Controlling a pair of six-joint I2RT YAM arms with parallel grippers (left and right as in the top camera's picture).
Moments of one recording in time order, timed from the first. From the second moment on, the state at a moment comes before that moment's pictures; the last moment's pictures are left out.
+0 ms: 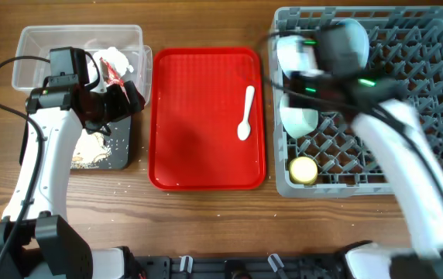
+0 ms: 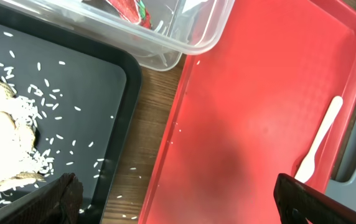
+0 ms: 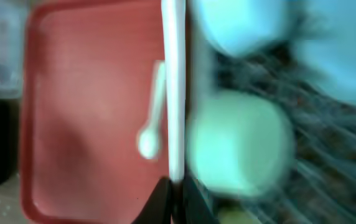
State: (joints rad) left arm 0.11 1.55 1.24 -0.88 0.26 -0.29; right arm 0.30 1.50 1.51 -1.07 -0.02 0.34
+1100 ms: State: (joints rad) left arm 0.11 1.55 1.24 -0.88 0.25 -0.29; right arm 0.14 1.41 1.28 -1.04 0.07 0.13
